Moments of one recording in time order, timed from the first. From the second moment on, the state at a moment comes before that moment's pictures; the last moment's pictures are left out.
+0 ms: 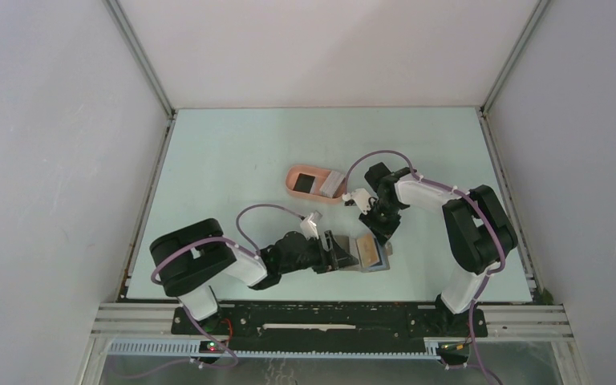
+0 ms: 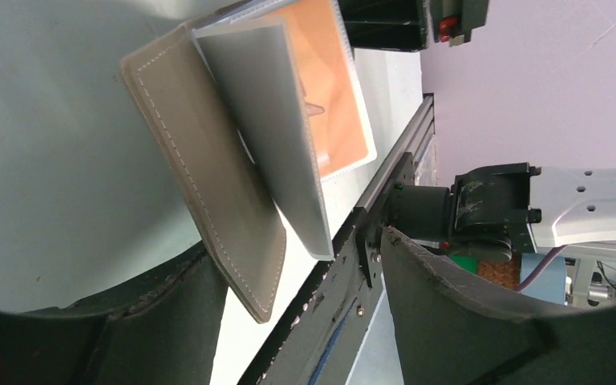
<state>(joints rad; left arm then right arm) -1.04 1.66 0.37 0.94 0.13 -1.16 0.49 1.76 1.08 -0.84 -0.24 -0.46</state>
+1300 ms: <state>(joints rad) -1.07 1.81 0.65 0.75 0.12 -1.06 0.26 1.61 1.06 -0.91 -0.53 -0.48</state>
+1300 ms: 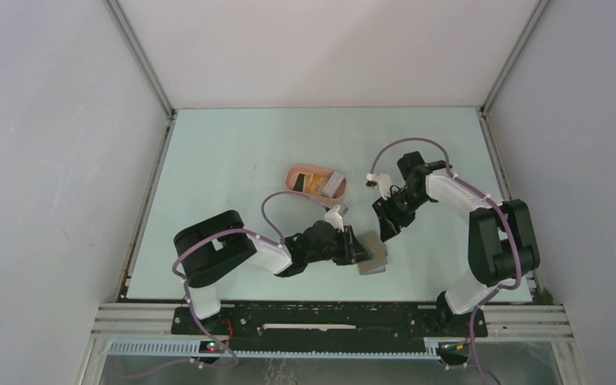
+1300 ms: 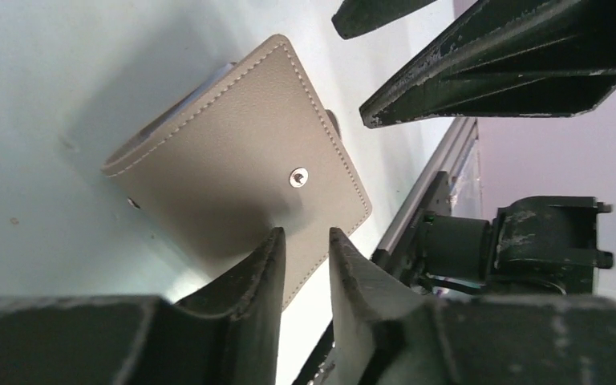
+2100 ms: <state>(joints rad) -1.08 1.82 0.65 0.69 0.06 -1.04 0.38 1.62 1.01 -0.87 -0.33 -0.44</state>
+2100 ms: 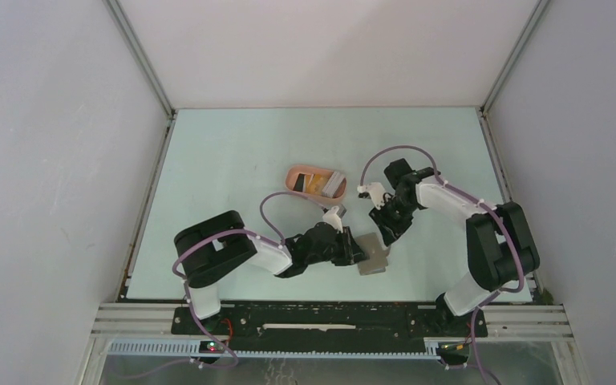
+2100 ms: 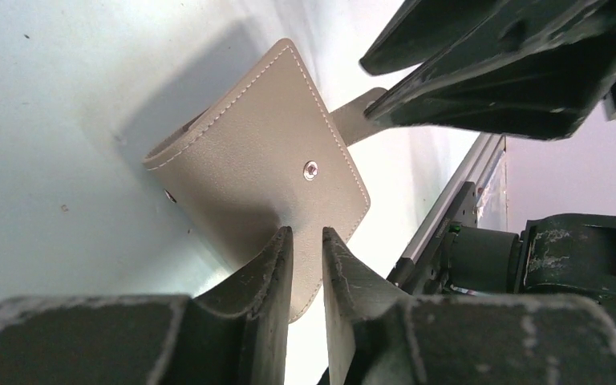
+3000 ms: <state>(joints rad) -1.08 1.80 0.65 0.66 0.03 -1.02 0.33 1.62 1.01 -0.94 -0.39 -0.45</state>
